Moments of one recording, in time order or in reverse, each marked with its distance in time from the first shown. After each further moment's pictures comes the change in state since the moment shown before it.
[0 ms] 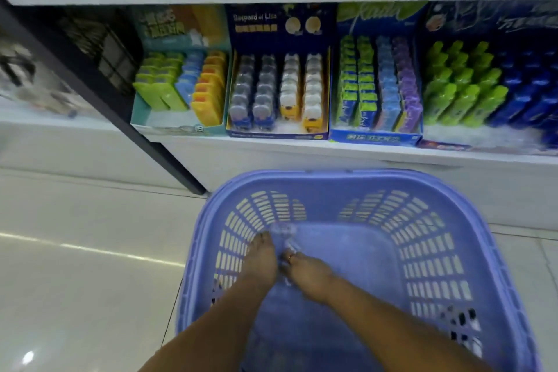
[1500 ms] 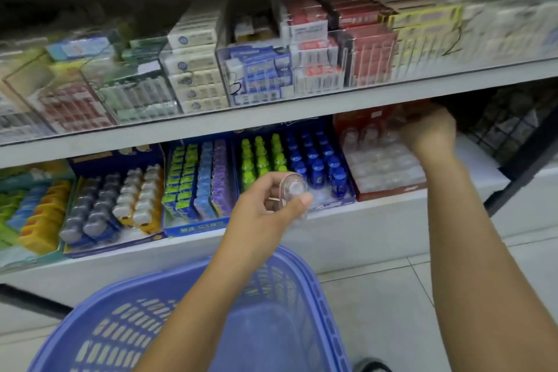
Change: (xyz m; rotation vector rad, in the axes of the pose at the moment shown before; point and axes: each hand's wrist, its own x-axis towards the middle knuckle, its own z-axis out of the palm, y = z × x) left_hand -0.117 0.318 -0.153 -0.924 0.051 0.713; right_hand -0.253 0.236 -0.371 0.487 1.472 0.439
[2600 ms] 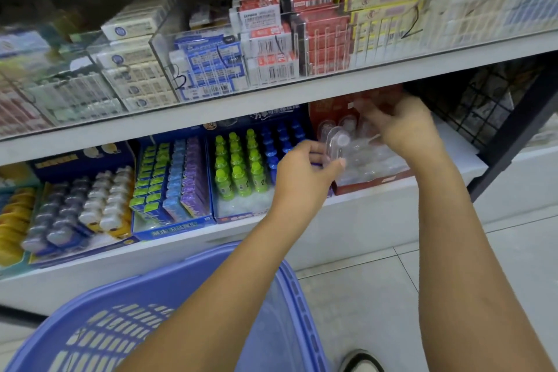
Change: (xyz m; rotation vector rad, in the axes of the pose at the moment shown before) left_hand 0.063 0.003 0.091 0.155 0.023 0.079; right_hand -0.023 -0.001 -0.021 0.316 -0.210 -0.083
